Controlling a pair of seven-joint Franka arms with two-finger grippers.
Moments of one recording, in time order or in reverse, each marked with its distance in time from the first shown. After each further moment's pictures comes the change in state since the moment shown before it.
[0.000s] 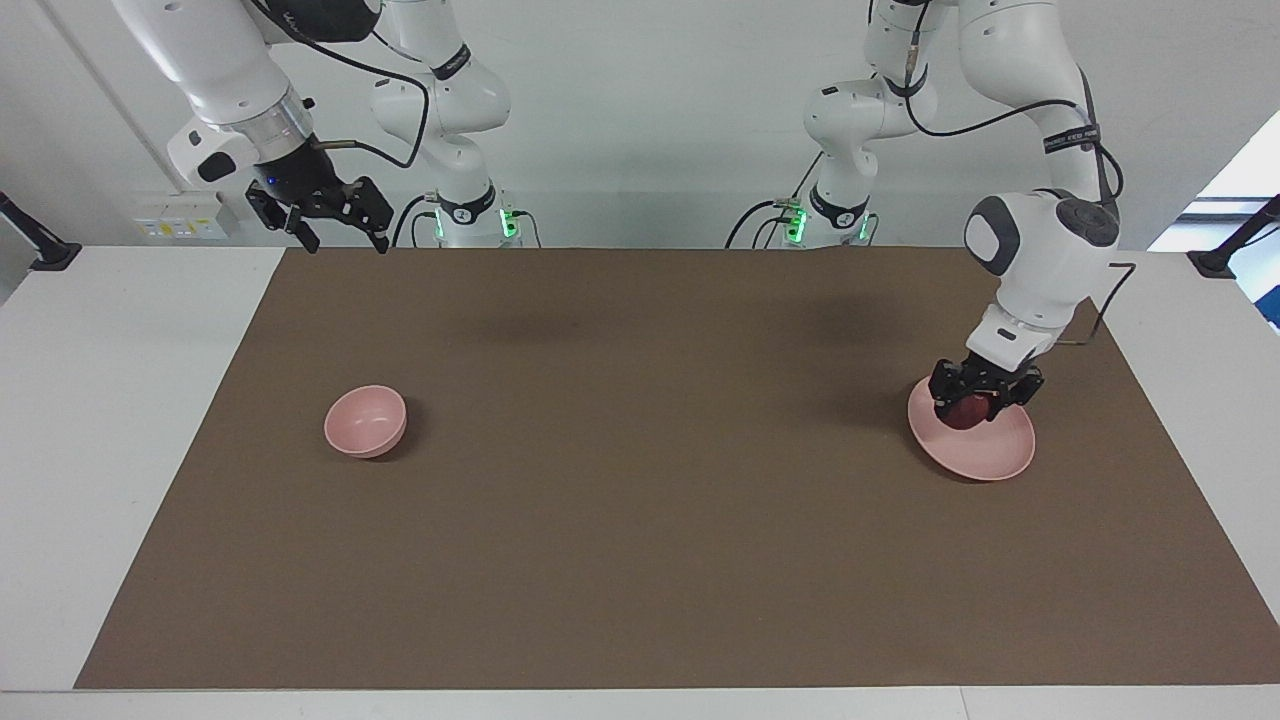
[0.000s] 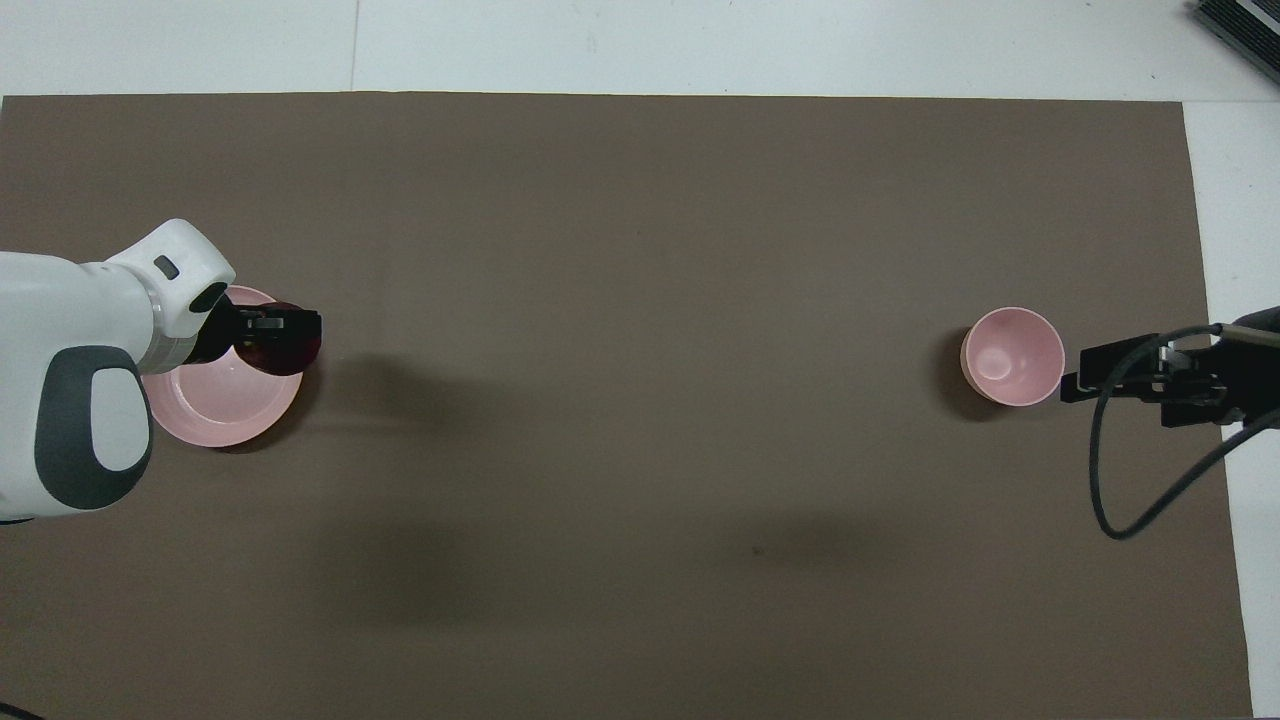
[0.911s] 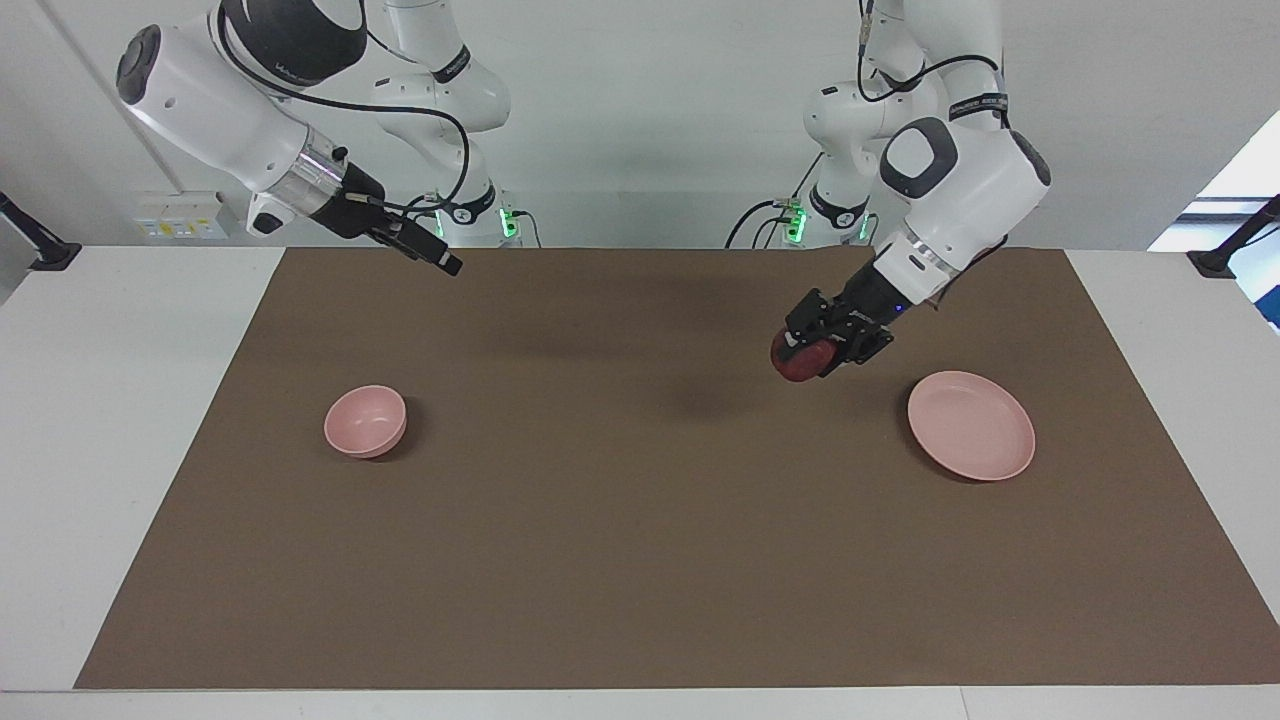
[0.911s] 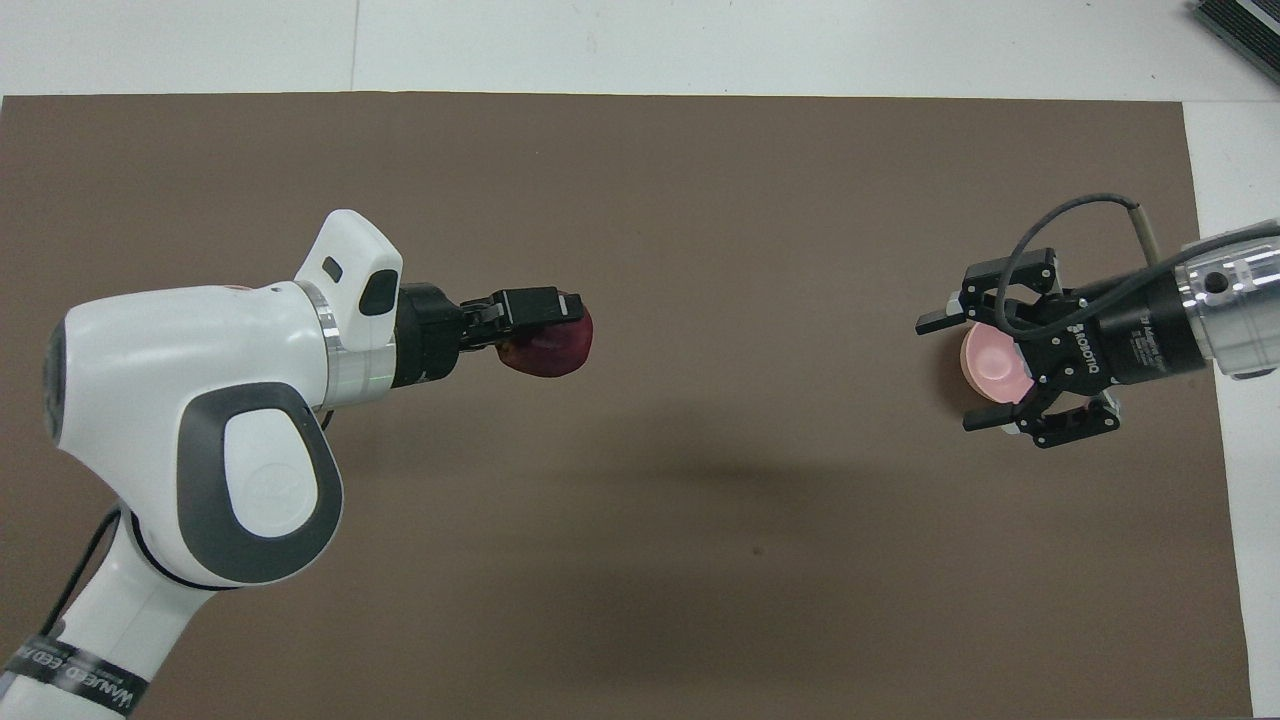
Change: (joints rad) left arm 0.000 -0.050 -0.359 0.062 -0.712 0.124 -0.084; right arm -0.027 0.147 -0.007 -0.019 0.618 -0.012 0.523
